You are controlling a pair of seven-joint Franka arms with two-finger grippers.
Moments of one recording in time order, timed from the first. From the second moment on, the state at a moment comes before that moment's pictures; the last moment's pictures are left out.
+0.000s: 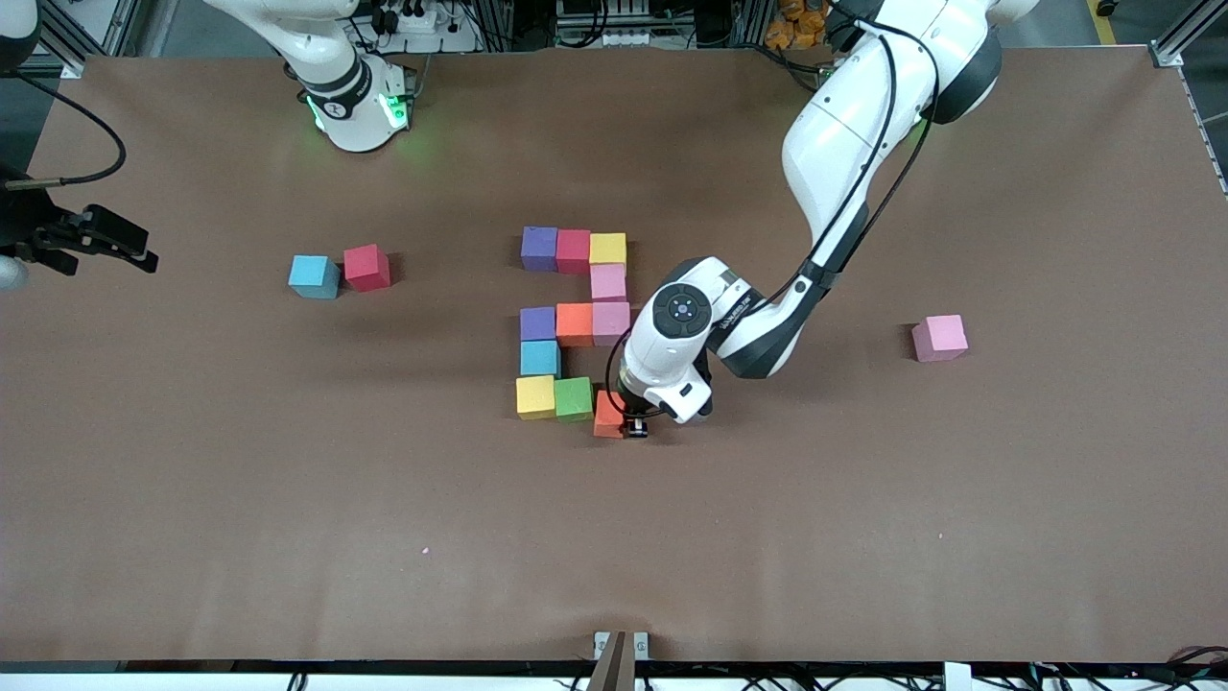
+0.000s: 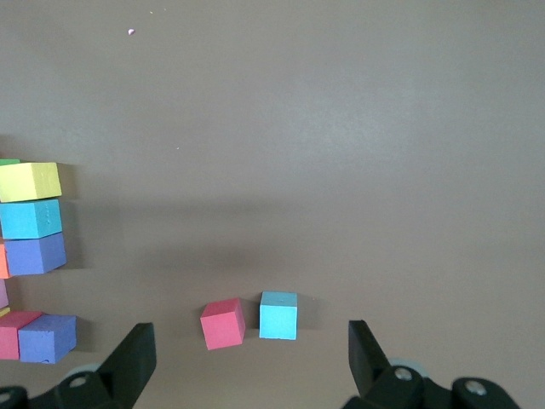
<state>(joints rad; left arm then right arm) -0.49 0.97 -0.28 -1.27 0.20 2.43 -2.36 -0.11 -0.03 0.04 -1.66 0.03 1.62 -0.08</state>
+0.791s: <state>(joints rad) -0.50 0.97 -0.28 -1.25 0.15 2.34 -2.36 -0.11 -0.03 0.04 -1.66 0.03 1.62 -0.08</state>
